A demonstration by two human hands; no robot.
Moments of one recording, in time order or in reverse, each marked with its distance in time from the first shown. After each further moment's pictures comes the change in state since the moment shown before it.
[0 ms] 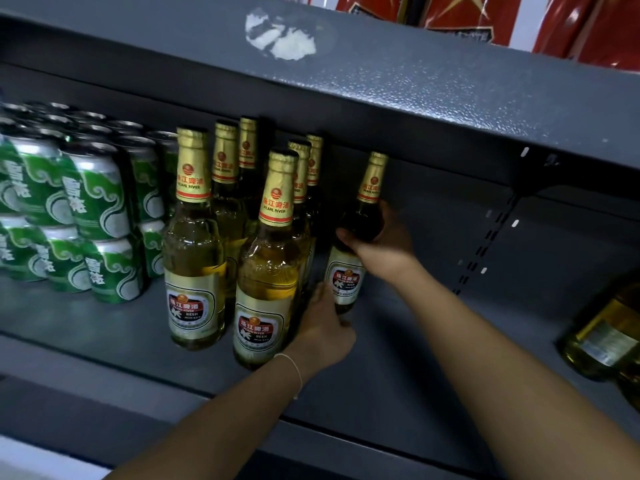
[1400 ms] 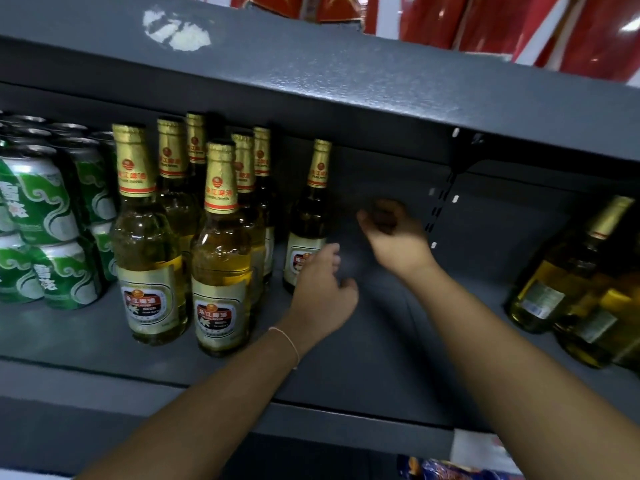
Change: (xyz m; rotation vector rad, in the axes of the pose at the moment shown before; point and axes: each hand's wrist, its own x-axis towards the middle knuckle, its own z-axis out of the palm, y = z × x) left_hand -0.030 0.068 0.004 -0.134 0.185 0.305; right_hand -0.040 0.019 -0.072 0.007 0.155 0.120
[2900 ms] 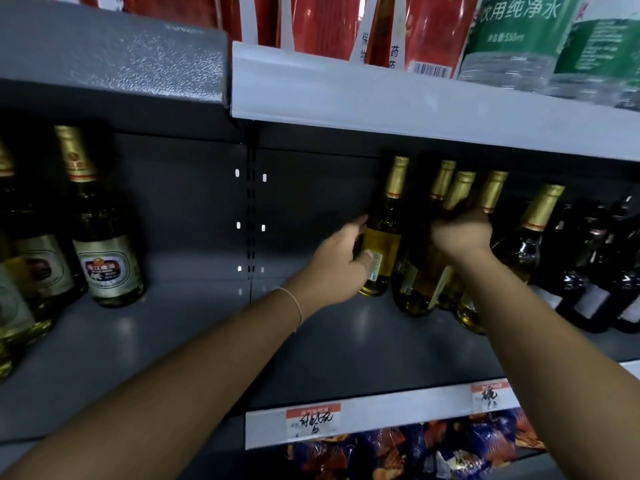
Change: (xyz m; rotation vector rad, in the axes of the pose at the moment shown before) left_hand -0.010 0.168 0.230 -0.162 -0.538 0.224; right_hand 0.017 0.216 -0.334 -0.300 0.392 0.410
